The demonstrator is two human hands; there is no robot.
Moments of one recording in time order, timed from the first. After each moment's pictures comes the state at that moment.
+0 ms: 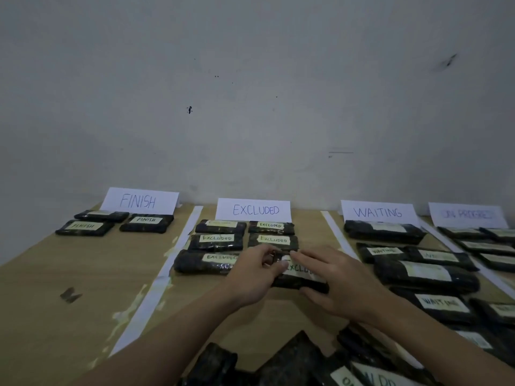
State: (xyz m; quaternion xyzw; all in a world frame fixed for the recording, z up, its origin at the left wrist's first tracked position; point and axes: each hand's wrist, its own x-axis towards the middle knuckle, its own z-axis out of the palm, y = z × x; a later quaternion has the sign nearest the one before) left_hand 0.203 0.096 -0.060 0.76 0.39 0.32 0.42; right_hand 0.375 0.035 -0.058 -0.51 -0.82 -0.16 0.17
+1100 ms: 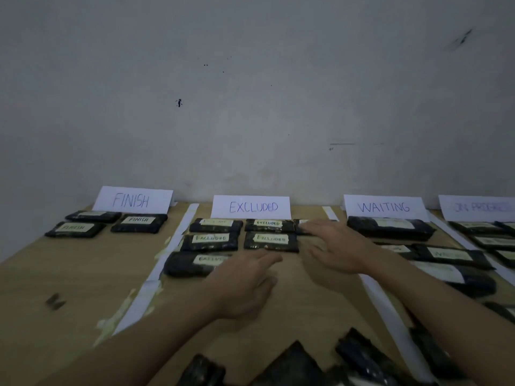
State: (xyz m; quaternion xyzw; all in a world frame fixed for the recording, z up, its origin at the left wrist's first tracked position) left_hand 0.195 0.113 -0.056 0.94 0.31 0.14 0.07; right_hand 0.412 0.100 -0.040 -0.63 -0.77 -0.01 0.10
